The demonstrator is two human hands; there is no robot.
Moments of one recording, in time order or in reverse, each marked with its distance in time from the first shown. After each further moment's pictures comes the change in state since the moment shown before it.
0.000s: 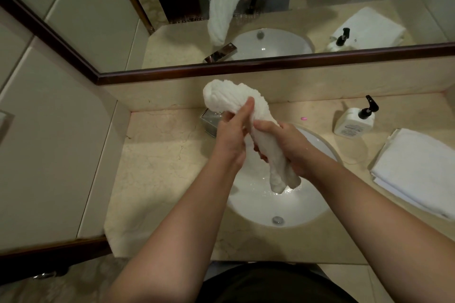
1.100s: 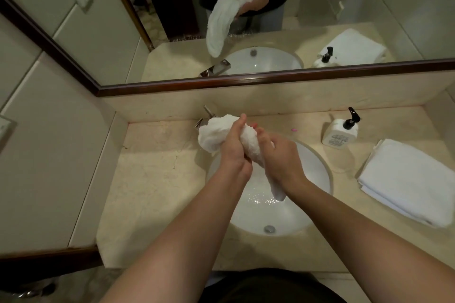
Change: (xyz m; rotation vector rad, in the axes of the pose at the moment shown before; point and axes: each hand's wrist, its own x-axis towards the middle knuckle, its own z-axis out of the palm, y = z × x) left_hand -0.014 -0.021 0.029 -0.209 0.183 -0.169; right_hand -0.012 0.026 -0.005 -0.536 0.503 -0.285
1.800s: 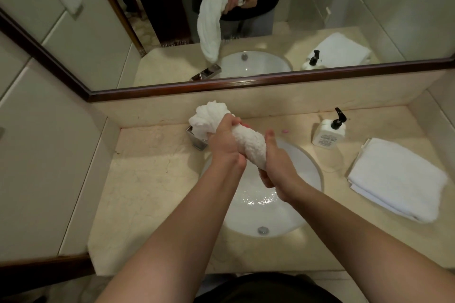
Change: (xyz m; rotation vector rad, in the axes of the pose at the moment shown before) left_hand -0.002 0.004 0.018 -0.013 0.075 0.168; right_hand -0.014 -0.002 -0.017 0.399 -0.185 0.418
